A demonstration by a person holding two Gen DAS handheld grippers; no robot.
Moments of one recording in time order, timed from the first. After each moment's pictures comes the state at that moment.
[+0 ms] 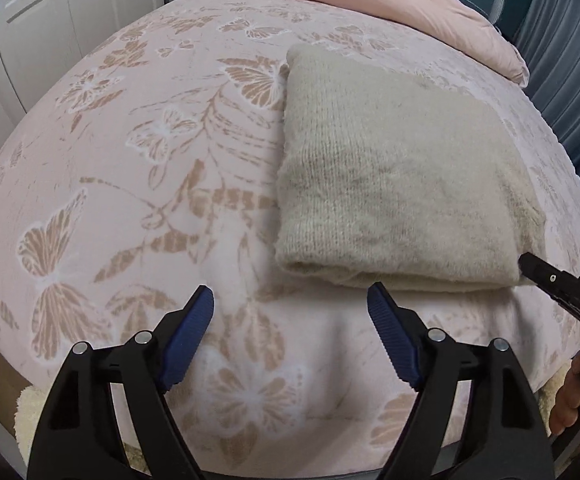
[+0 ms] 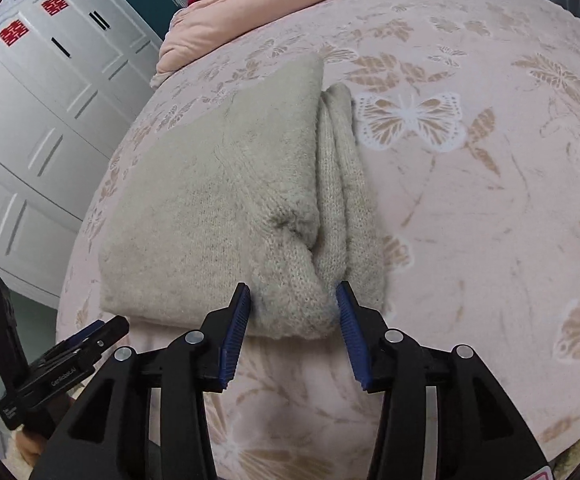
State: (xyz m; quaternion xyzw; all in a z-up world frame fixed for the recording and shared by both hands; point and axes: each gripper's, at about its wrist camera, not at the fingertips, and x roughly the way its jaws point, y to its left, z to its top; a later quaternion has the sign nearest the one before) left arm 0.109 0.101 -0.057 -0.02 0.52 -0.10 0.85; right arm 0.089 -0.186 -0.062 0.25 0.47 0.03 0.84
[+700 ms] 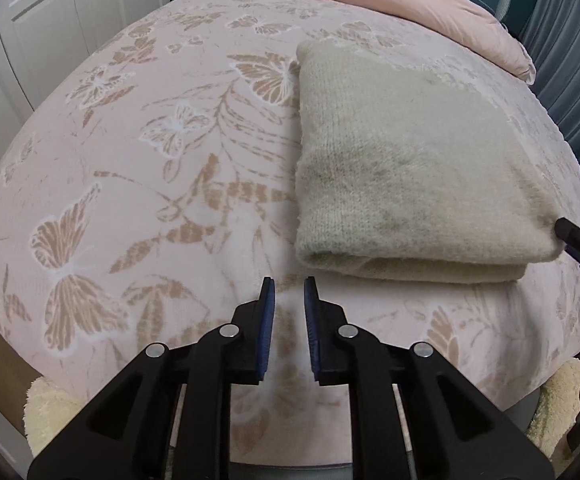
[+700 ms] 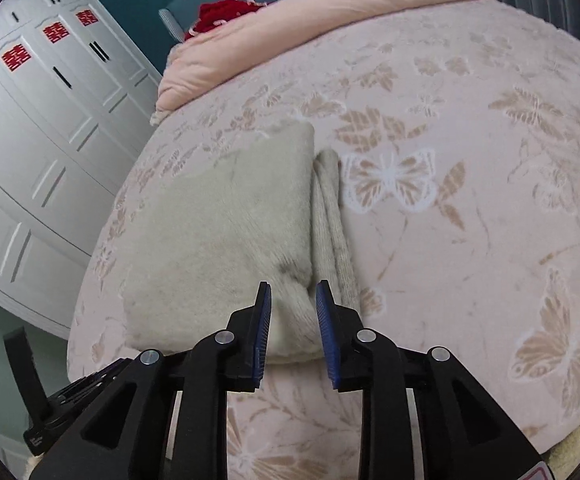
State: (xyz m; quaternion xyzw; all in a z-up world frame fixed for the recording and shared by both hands) left arm 0.097 0.110 -0.044 -0.01 0.52 -0.09 0.85; right arm 0.077 -0.198 0.000 0.22 0.41 0.01 0.88
